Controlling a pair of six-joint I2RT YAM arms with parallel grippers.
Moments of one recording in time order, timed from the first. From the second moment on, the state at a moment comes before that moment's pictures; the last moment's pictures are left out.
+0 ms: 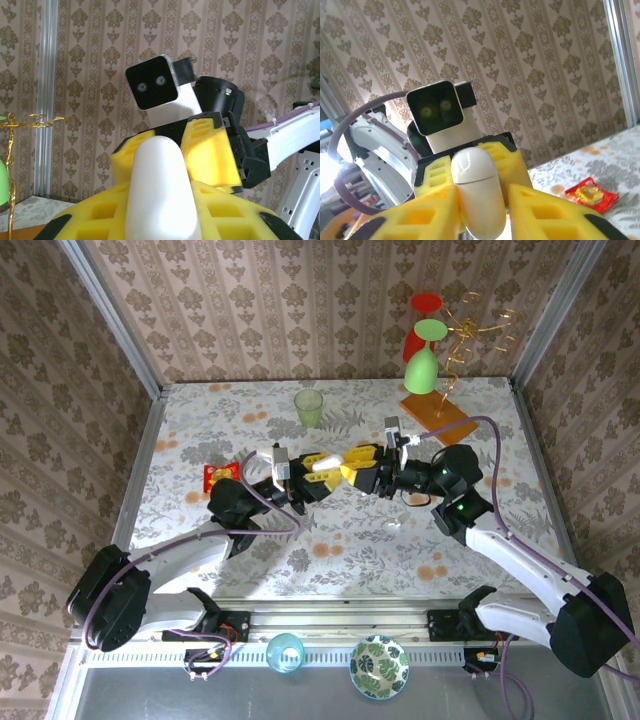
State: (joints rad) left arm -0.77 1.23 0.58 1.18 0.67 -0.41; right arm 0.51 1.09 0.75 0.58 -0.81 0.52
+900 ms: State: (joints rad) left arm -0.72 1.28 0.58 1.16 0.84 -0.39; right arm 0.56 1.07 0.88 0.16 -0.76 0.25
